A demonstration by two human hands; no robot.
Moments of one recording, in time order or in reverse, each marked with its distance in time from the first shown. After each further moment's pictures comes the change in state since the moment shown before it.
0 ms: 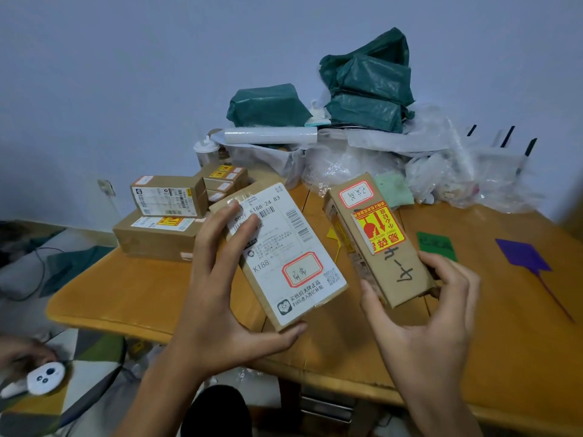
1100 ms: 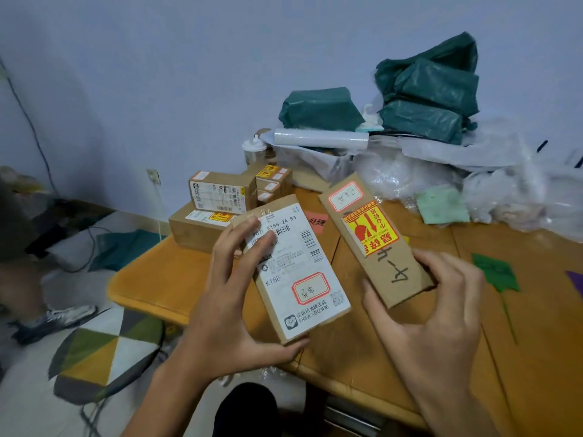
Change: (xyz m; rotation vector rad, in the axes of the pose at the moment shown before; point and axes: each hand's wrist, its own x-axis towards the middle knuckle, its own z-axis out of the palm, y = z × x) left_hand -0.029 -0.043 -0.044 0.054 -0.041 -0.087; right_hand 0.006 -0.027 0.059 -0.079 -0.064 -0.269
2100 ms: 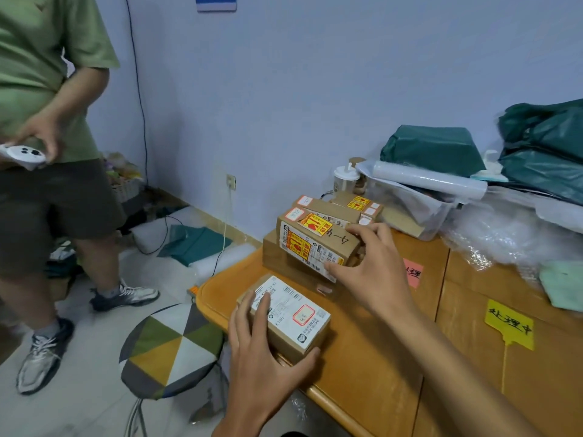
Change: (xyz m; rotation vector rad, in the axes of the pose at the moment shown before) left_hand -0.086 -0.124 0.005 0.181 0.259 -0.821; right_hand 0.062 -0.097 0.233 0.242 -0.707 0.099
